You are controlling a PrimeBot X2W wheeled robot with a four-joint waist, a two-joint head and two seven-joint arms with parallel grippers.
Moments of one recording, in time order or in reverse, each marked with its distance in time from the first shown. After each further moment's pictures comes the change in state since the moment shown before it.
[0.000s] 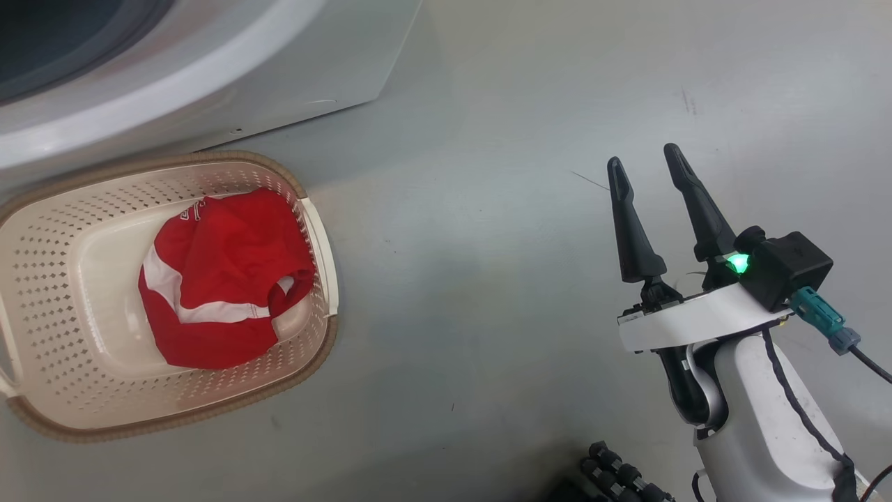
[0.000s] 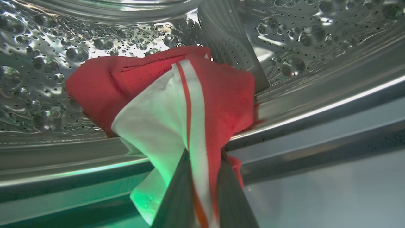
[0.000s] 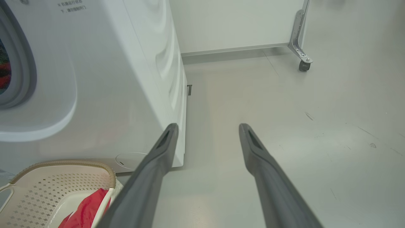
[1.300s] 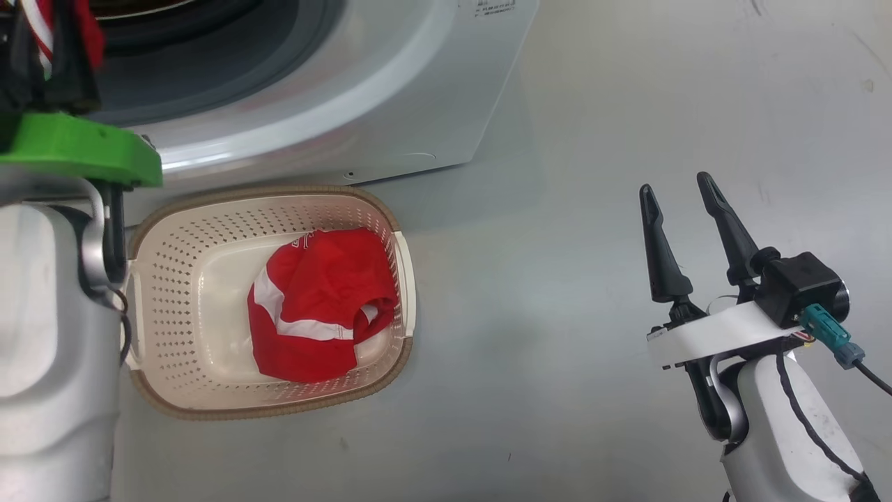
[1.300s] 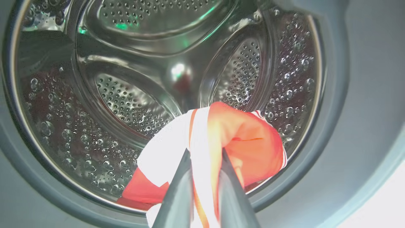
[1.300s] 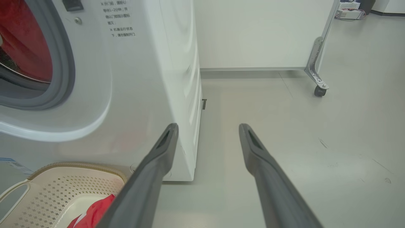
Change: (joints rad) left arm 0.317 -0.249 0.022 -0.296 -0.037 0.081 -0.691; right arm 0.036 -0.025 -0.064 0.054 -0.093 -0.007 0.000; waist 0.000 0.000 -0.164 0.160
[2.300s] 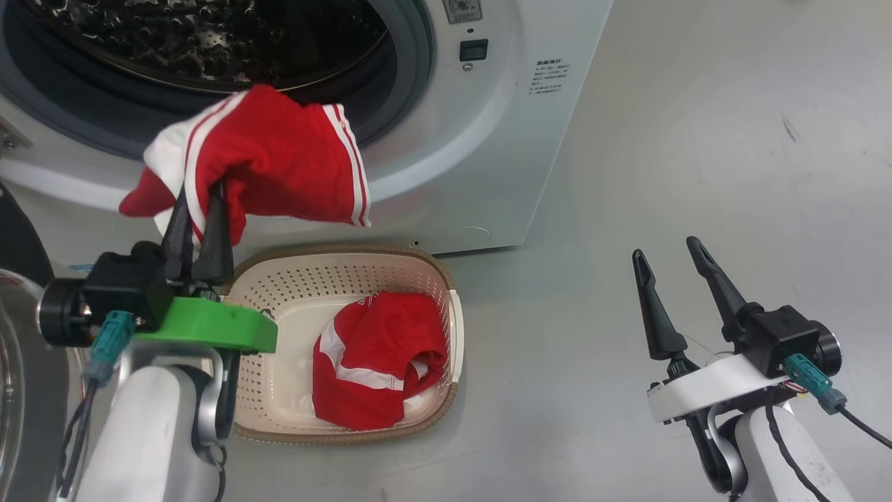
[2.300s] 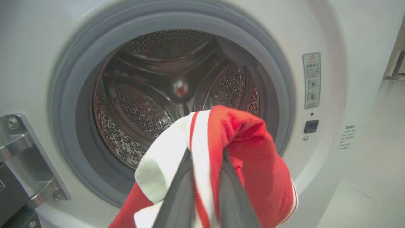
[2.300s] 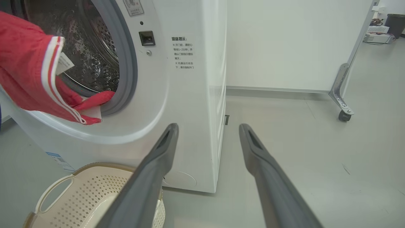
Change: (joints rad) left arm 0.388 -0.086 -0.094 -0.225 -0.027 0.007 -0.050; right arm 0.123 -0.024 0.017 0.009 -0.016 0.001 0.000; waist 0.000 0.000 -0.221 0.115
